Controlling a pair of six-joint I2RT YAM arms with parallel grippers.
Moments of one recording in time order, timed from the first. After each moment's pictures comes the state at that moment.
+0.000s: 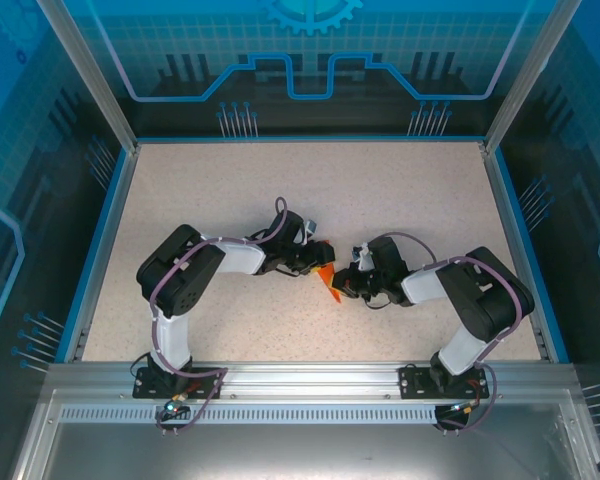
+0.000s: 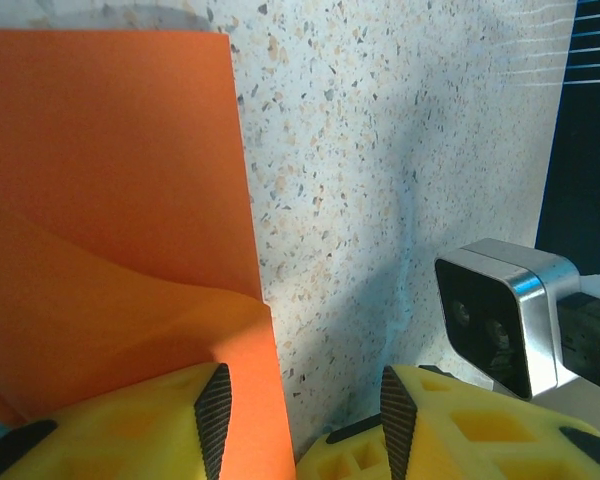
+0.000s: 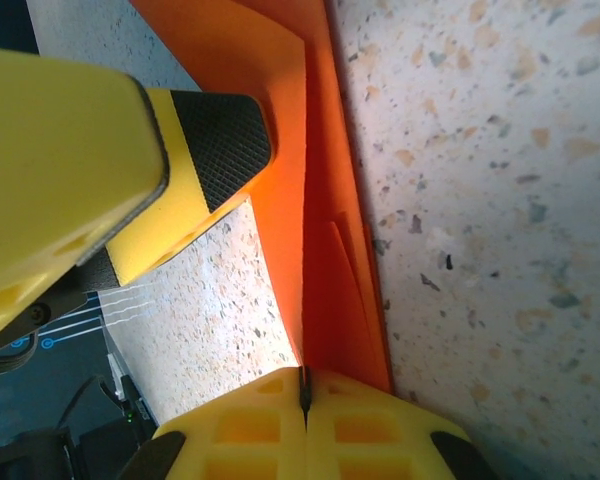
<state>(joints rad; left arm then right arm) -0.60 1.94 0.96 0.21 0.52 -0.97 0.47 1.66 0.47 0.39 -0.62 0.97</state>
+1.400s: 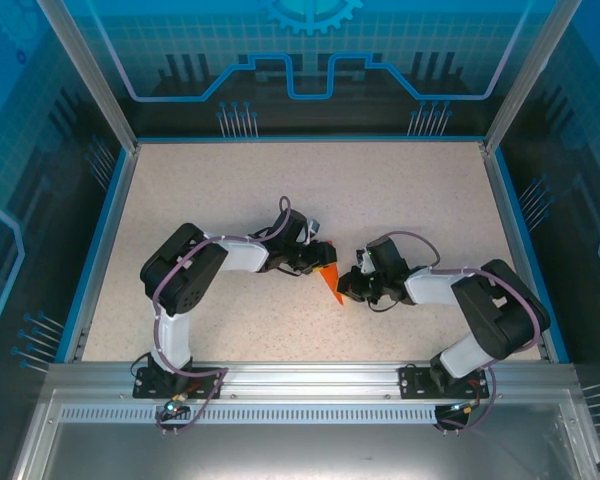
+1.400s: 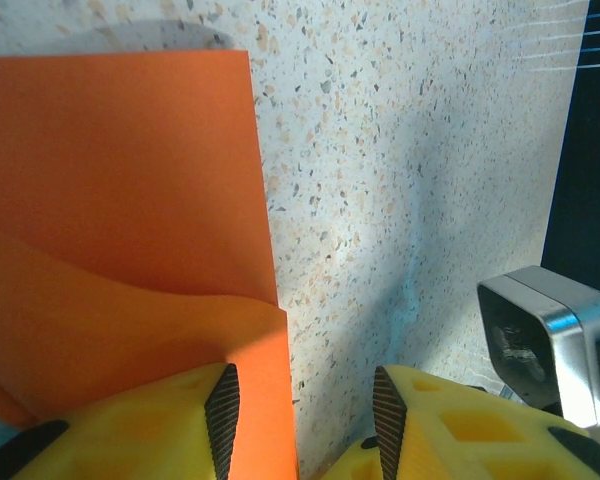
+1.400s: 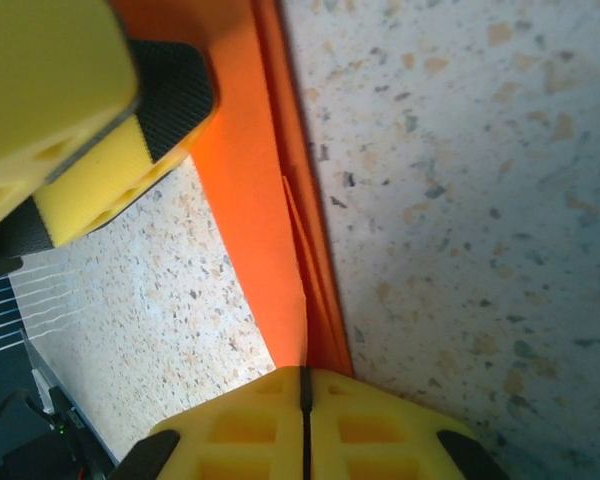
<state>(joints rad) -0.61 1.96 1.00 0.17 0.53 -0.94 0.50 1.53 0.50 0.08 -0.50 0.88</state>
